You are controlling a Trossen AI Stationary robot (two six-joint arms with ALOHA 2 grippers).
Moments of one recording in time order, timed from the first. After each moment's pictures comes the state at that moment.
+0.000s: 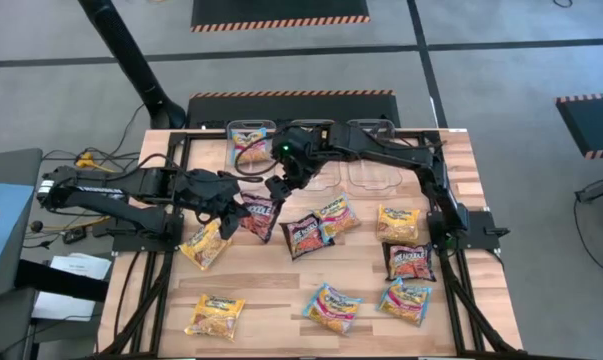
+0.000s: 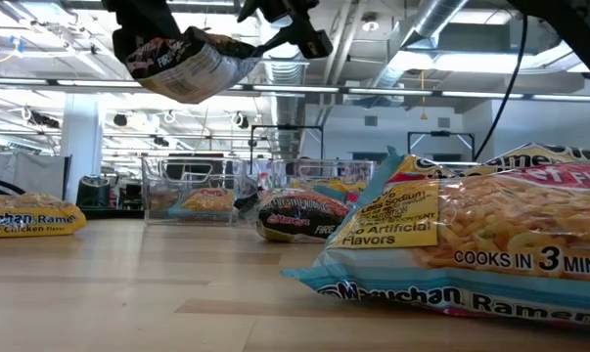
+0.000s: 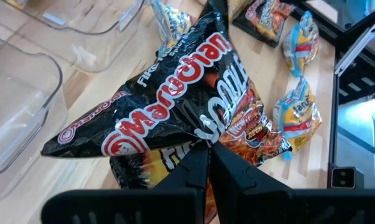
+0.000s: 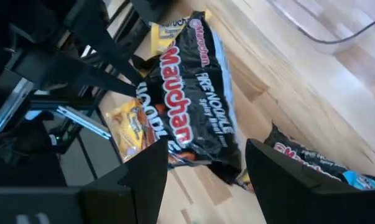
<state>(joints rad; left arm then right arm) -0.05 0.99 0.96 -0.62 -0.09 -0.57 -0.16 2.12 2.33 -1.10 -0.33 0.73</state>
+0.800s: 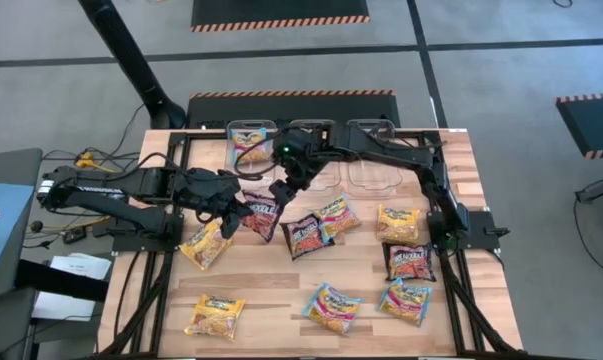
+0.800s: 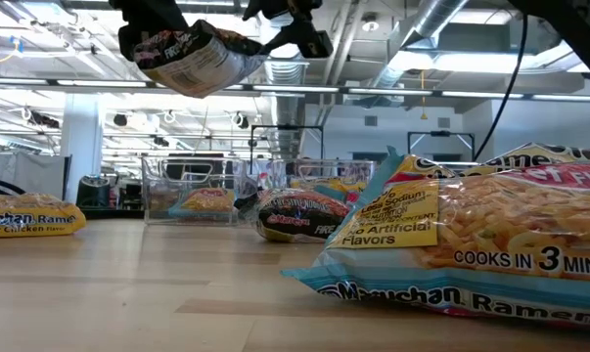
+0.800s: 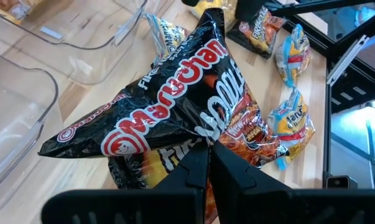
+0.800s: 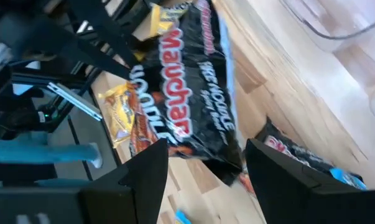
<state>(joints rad) -0.05 0.99 0.96 -0.57 -0.10 -0.57 -0.16 2.12 2.33 -1.15 -0.35 0.62</state>
